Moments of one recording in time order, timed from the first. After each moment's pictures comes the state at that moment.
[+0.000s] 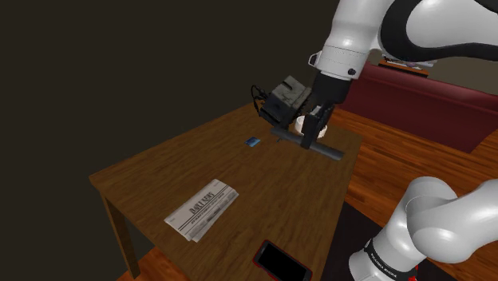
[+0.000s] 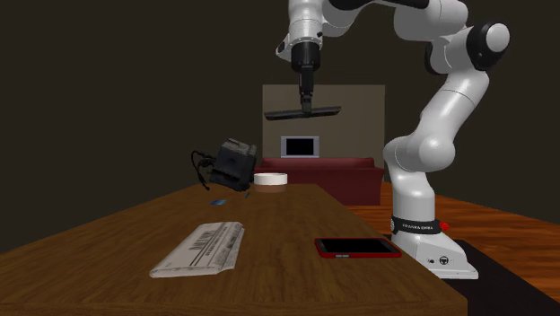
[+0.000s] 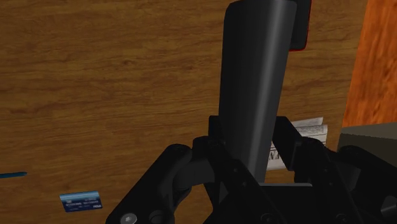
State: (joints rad) arm 0.22 -0.66 0.19 -2.25 0.20 1.60 0.19
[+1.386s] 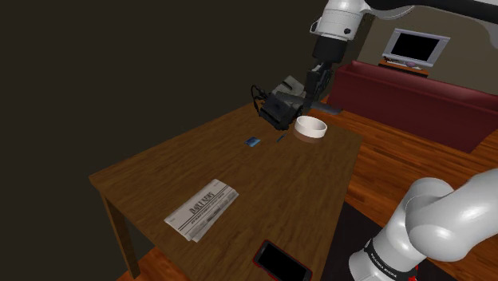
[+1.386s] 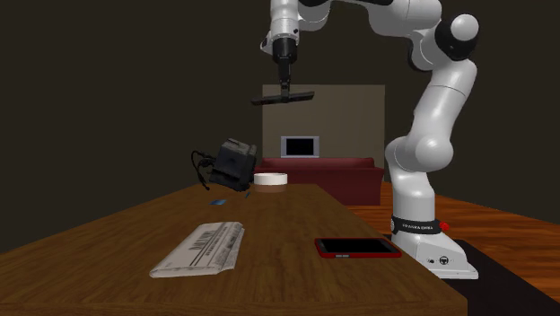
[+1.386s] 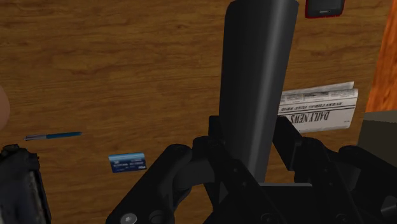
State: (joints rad) arm 0.15 -0.47 0.03 -1.95 0.10 1.47 0.02
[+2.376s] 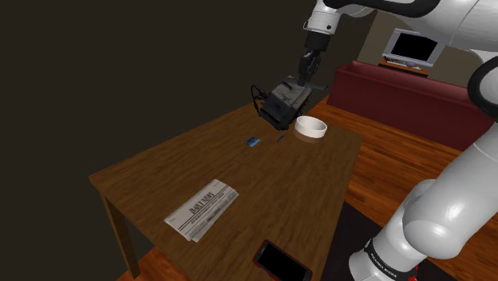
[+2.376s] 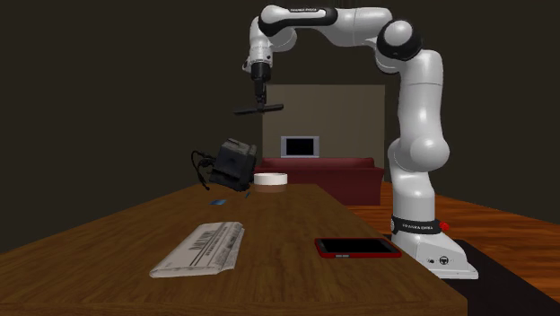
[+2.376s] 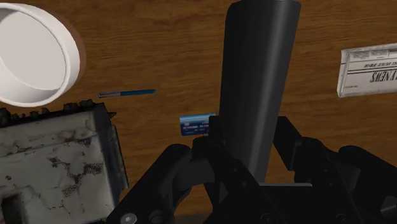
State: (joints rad) arm 0.05 -0.09 -0.19 -1.57 0.06 1.45 -0.30
